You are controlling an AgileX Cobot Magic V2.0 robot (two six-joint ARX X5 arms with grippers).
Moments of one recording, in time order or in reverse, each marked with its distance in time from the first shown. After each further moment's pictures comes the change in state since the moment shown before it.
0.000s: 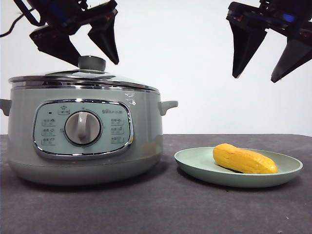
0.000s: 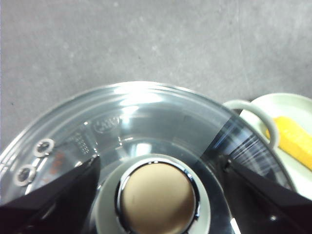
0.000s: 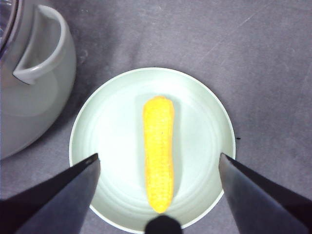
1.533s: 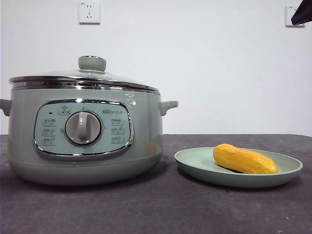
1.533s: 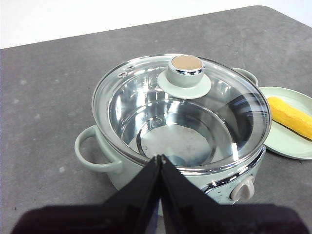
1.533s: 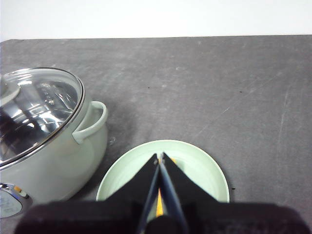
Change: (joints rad) left arm -0.050 -0.927 -0.435 -0.268 -0.167 -0.019; right arm 0.000 -0.649 -0.431 0.342 0.026 0.051
